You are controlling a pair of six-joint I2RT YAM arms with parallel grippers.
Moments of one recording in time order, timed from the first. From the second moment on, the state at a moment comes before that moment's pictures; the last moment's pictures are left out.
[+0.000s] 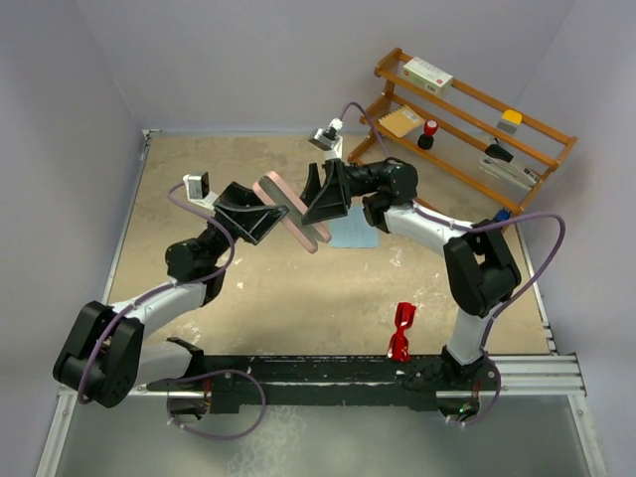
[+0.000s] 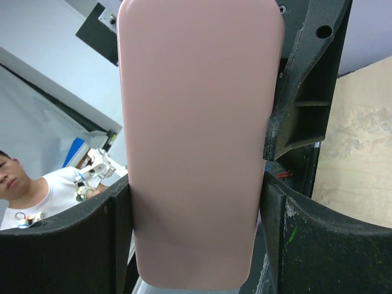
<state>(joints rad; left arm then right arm) -0.42 1.23 0.47 1.52 0.53 -1.23 0.57 1.81 1.26 1.42 -1.30 1.69</state>
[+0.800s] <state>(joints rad) -0.40 1.18 0.61 1.53 0.51 -1.21 0.58 1.93 1.64 1.50 -1.33 1.96</state>
